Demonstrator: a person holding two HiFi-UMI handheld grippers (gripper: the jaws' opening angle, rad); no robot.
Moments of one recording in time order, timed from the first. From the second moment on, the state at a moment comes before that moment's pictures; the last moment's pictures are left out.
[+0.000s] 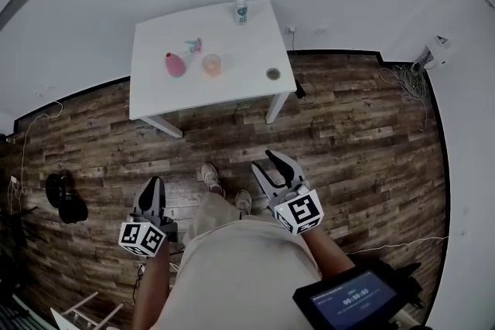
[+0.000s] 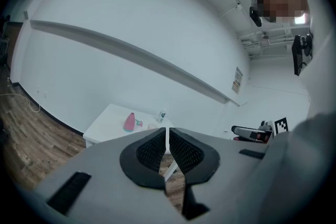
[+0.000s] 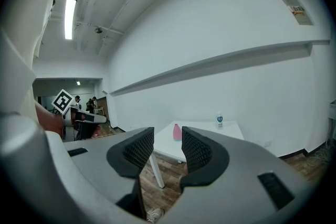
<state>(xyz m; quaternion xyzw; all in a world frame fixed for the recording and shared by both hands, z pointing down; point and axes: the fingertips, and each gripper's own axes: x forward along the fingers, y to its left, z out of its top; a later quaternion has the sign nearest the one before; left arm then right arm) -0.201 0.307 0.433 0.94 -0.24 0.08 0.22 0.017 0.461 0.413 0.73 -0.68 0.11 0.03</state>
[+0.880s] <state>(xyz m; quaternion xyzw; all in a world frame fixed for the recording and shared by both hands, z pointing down) -0.189 0.292 0.430 0.94 -0.24 0.08 0.22 0.034 0.448 0.431 0.73 -0.67 0.12 0.03</state>
